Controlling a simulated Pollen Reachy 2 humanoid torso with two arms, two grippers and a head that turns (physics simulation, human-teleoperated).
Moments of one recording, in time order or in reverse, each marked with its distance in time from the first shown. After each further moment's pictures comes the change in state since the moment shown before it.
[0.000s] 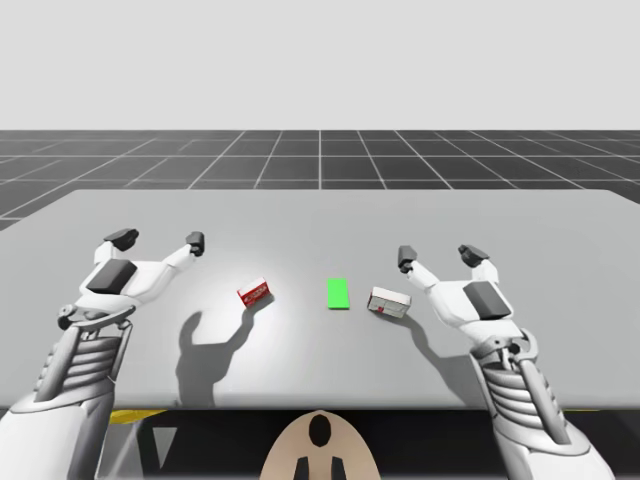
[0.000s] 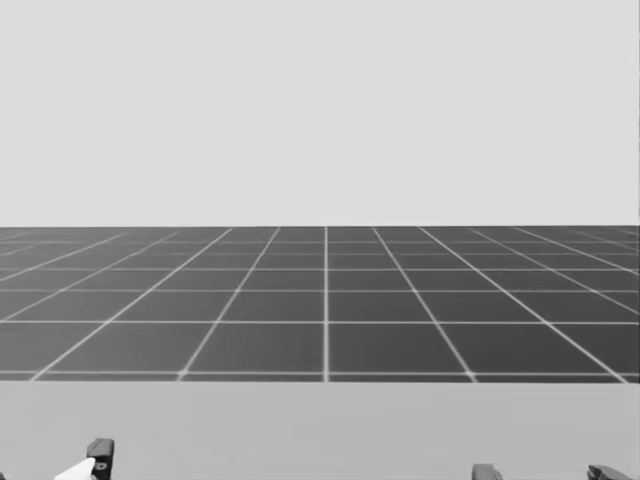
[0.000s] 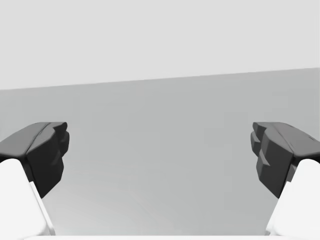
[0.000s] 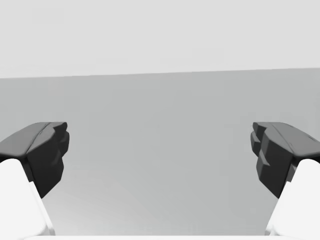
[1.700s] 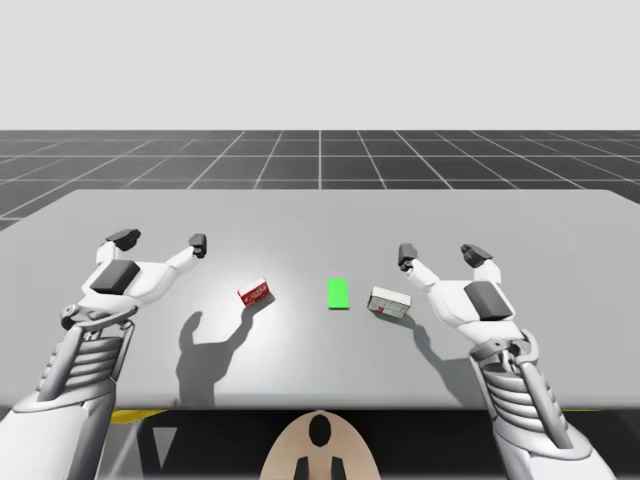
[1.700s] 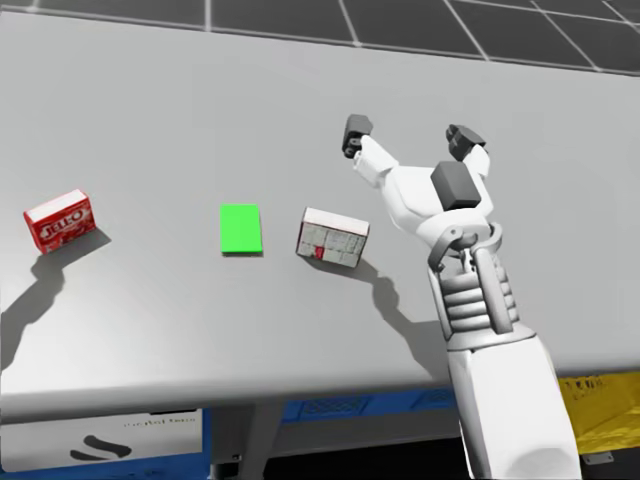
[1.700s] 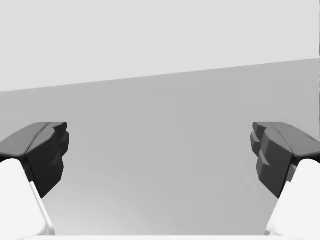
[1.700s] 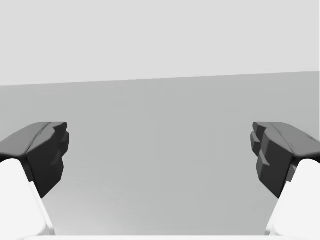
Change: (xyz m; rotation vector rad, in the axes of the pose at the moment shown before) left arm -0.001 -0.002 0.000 -0.005 0.012 -0.037; right arm 0.004 0.005 0.002 -0.029 -0.014 -0.001
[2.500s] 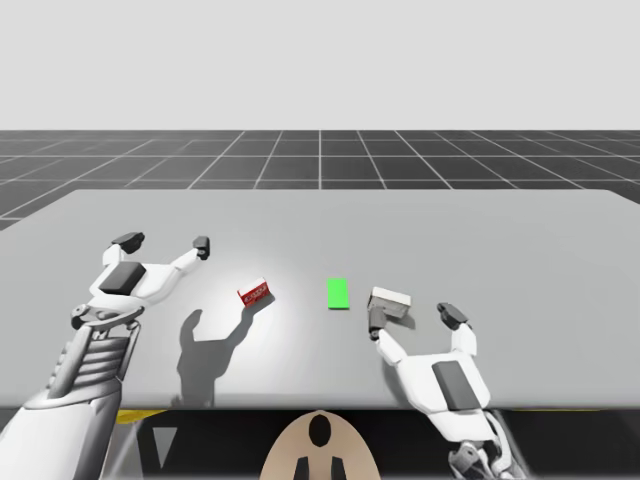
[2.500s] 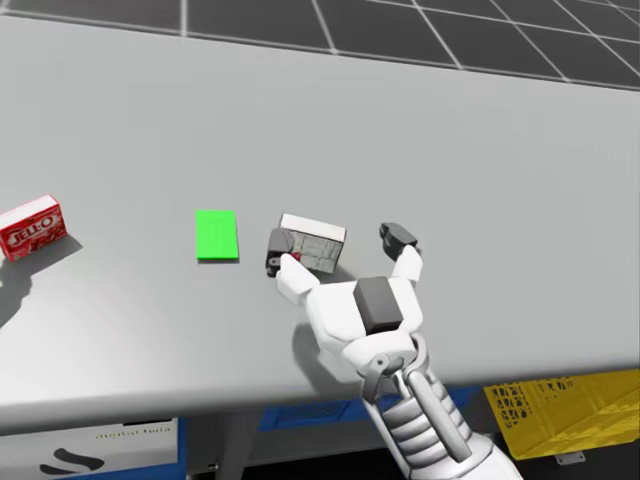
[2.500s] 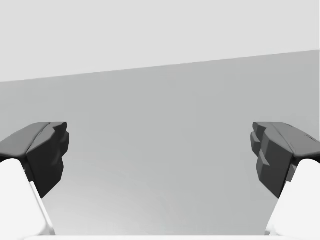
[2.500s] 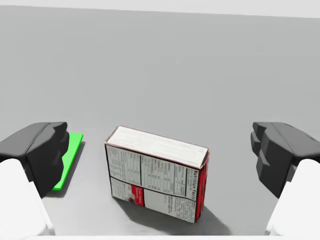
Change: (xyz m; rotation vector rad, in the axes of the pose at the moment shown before) left arm -0.007 -0.004 -0.002 0.014 0.022 -0.001; right arm -0.049 0.055 0.086 0.010 0.099 0.094
